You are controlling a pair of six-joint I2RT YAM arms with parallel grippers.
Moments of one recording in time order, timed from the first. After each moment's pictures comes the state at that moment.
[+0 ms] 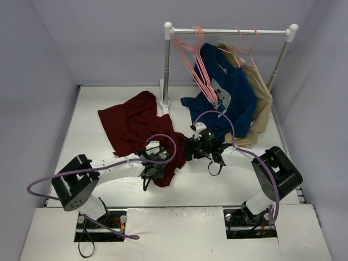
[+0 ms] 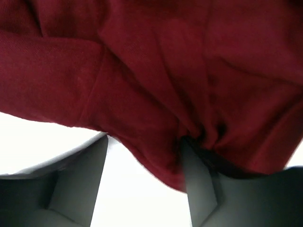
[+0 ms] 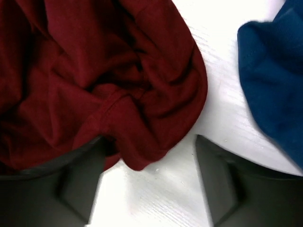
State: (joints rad) left arm -0.93 1.53 0.85 -0.61 -0.36 -0.95; right arm 0.57 1.57 0.65 0.15 -0.14 0.27
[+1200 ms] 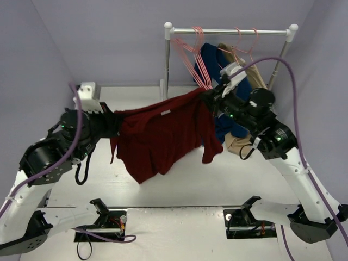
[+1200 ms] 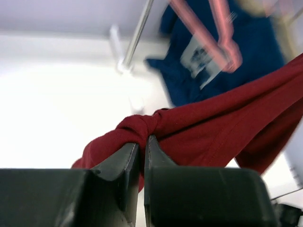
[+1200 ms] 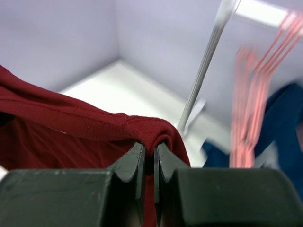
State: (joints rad) left arm -0.81 1.01 1.72 -0.97 -0.48 -0.45; right arm 0.61 1.11 1.50 -0.34 -0.13 -0.05
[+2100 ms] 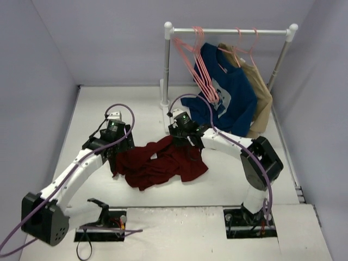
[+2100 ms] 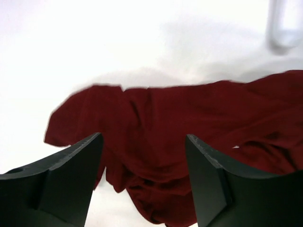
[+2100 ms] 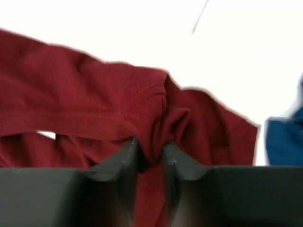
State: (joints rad) left arm -0.38 1.13 0.88 -0.63 -0.28 -0.49; right arm 0.72 1.76 1.16 -0.25 0.01 0.23
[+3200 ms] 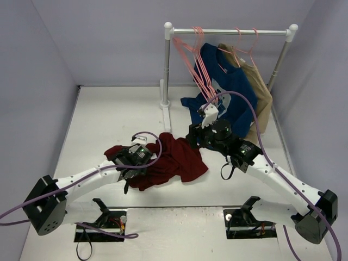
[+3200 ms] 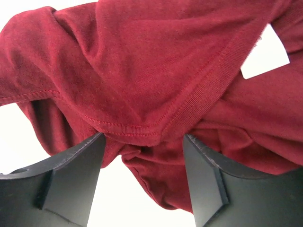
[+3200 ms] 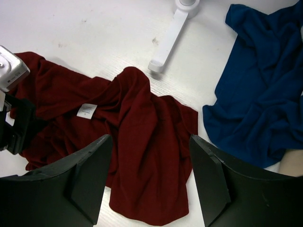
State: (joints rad) left arm -0.79 1.21 0.68 -0.60 -0.53 -0.52; right arm 0.72 1.08 0.90 -0.25 0.11 0.19
